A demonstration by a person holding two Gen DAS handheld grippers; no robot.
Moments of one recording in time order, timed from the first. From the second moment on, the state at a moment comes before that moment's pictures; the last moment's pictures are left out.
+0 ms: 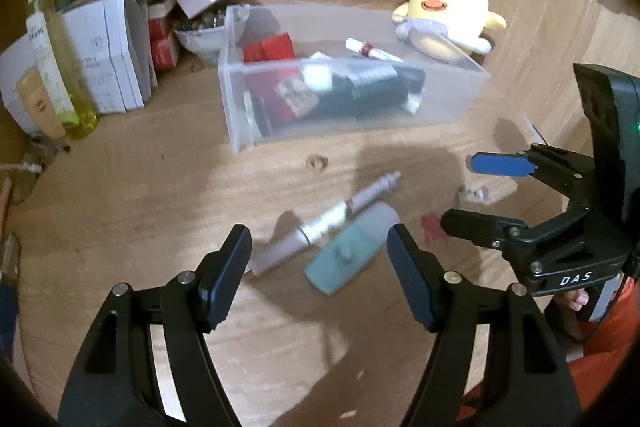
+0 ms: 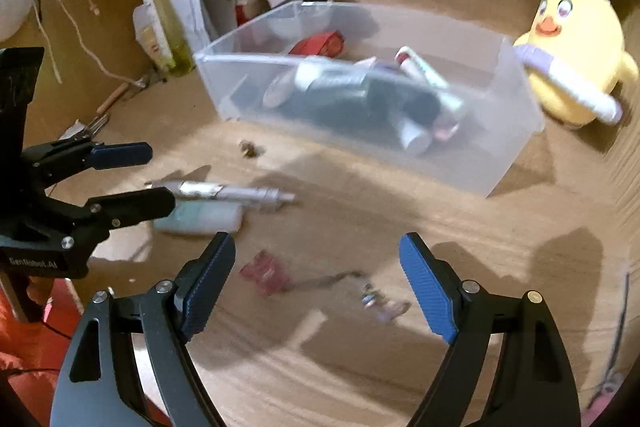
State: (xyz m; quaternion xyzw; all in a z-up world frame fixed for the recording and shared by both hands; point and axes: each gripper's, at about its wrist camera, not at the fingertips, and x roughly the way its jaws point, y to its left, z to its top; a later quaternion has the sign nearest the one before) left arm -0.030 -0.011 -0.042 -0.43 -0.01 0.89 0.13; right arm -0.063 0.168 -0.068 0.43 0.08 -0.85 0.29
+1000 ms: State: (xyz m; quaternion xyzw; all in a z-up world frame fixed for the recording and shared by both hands) left arm -0.047 0.019 -0.063 -0.45 0.05 0.88 0.15; right arm -0.047 0.168 -0.078 0.42 0.11 -0.86 0.28
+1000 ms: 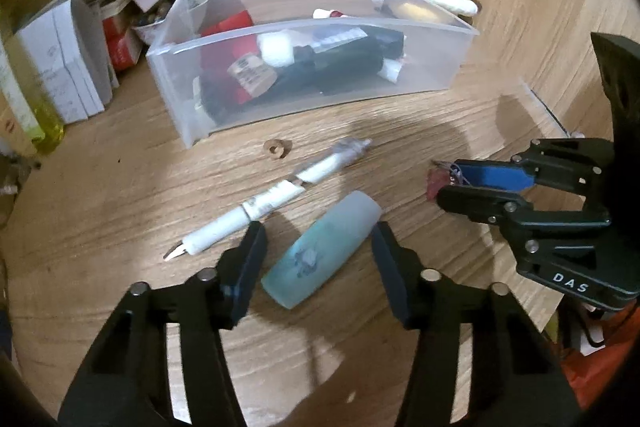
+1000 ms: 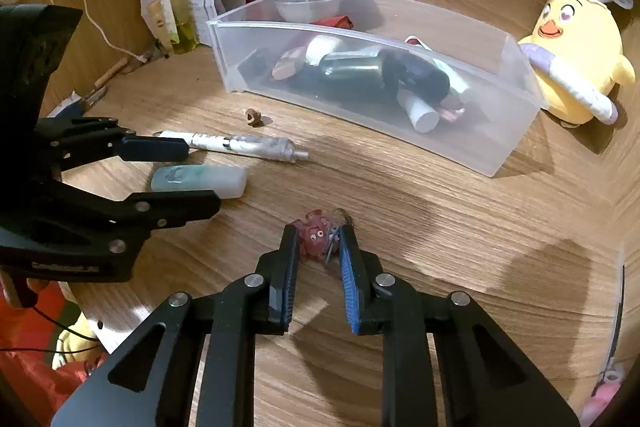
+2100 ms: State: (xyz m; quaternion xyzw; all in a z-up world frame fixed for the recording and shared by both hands) left arm -0.046 0.009 0.007 -0.35 -0.01 0.93 0.14; right arm -0.059 0.192 -0.007 0.33 0.06 -0.91 0.27
